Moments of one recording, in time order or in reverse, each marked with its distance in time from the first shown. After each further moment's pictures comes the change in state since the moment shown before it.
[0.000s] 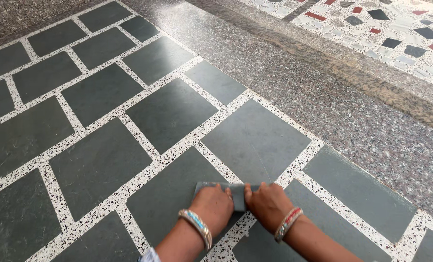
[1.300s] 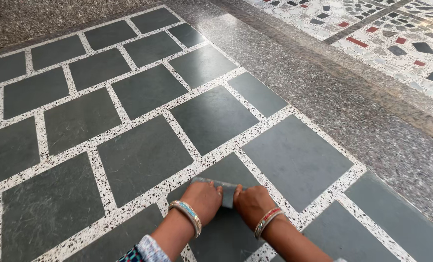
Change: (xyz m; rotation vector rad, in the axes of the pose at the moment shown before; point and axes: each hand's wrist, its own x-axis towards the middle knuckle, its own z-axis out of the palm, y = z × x) left_hand -0.067 -0.103 0.042 -0.009 -0.012 -0.128; right_hand 0.092 -0.091 -0.054 -0.082 0.069 -0.063
